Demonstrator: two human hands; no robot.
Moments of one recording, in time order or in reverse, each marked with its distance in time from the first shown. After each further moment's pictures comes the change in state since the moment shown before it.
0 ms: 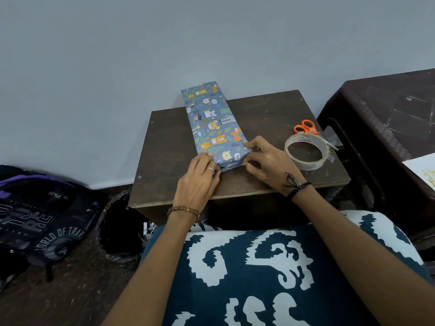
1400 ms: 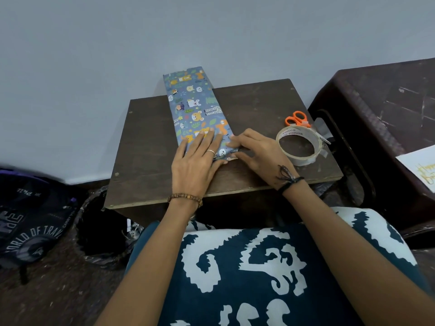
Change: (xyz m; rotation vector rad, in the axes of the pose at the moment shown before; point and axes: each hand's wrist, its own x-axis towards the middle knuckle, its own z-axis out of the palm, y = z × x) left_hand 0.023 0.005 0.039 0.149 0.088 0.041; right_hand 0.008 0.006 0.001 0.151 0.062 0.001
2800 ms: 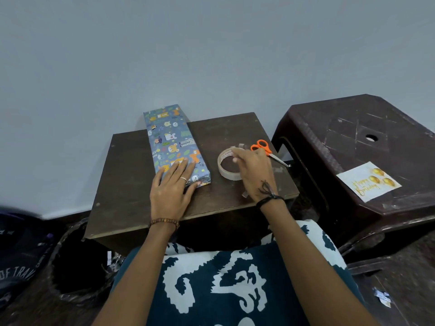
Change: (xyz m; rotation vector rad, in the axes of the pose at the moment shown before) left_hand 0.000 0.003 -0.001 -0.095 -0.066 -0.138; right_hand -0.001 -0.019 -0.046 -0.154 0.123 0.559
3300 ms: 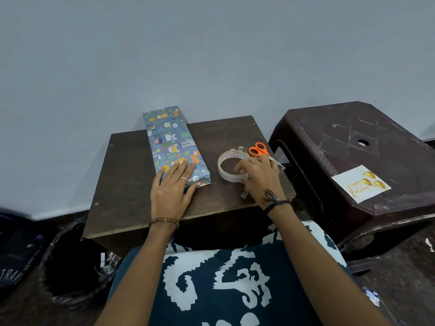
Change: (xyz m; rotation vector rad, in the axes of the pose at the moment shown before) left_hand 0.000 -0.001 -0.001 -0.028 -0.013 -0.017; right_hand -0.013 0.017 -0.005 -0.338 -0.108 -0.125
